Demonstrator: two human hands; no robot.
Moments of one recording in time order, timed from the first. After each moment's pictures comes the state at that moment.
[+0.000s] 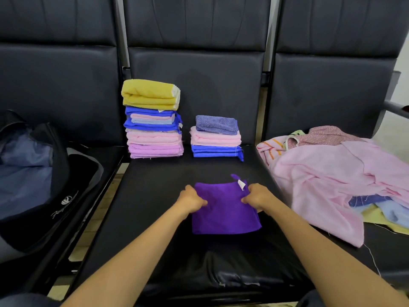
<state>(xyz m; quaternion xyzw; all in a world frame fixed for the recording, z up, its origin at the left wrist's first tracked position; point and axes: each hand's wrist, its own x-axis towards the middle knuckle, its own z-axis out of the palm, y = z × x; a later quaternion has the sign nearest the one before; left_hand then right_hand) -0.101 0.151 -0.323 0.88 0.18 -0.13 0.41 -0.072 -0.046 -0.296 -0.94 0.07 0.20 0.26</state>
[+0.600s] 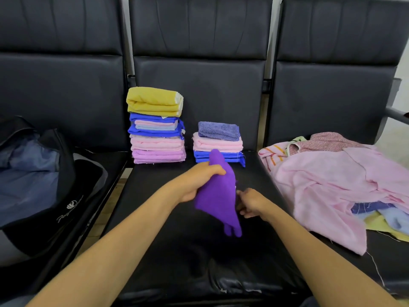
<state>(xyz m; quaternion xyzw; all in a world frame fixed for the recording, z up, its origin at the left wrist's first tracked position) -0.121 0.139 -0.215 0.72 0.05 -0.17 0.67 -0.071 -0.031 -0.300 -0.87 0.10 0.25 0.42</state>
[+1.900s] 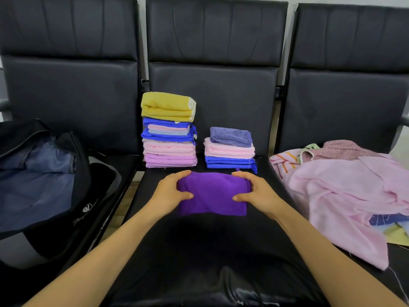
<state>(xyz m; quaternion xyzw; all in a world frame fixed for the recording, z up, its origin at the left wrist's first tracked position) -0.136 0.234 -0.259 0.89 0.05 0.04 0.46 -0.082 -0.011 -0.259 -0.85 -0.14 0.11 0.49</state>
